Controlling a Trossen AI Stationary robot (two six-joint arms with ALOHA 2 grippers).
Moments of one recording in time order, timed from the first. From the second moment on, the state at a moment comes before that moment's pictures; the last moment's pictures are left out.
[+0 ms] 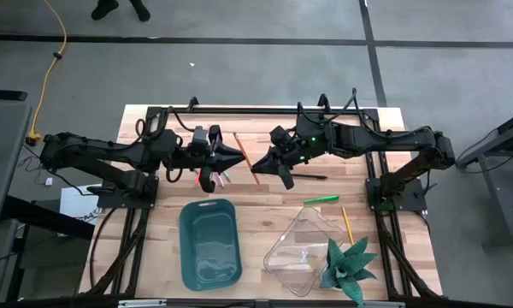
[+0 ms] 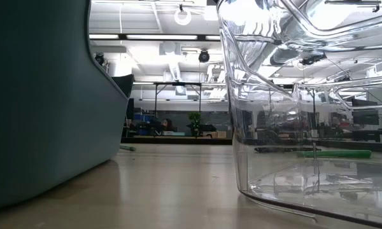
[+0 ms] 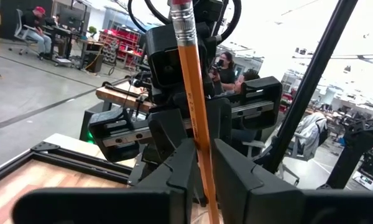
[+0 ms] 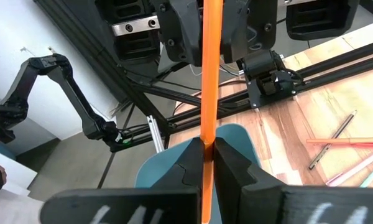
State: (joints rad) left arm 0.07 1.12 0.89 0.35 -0.06 -0.29; right arm -0.03 1.49 1.43 -0.21 -0.32 0.44
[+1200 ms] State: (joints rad) left arm 0.07 1.12 0.89 0.35 -0.04 -0.29; right arm -0.05 1.53 1.43 -0.14 -0.35 0.42
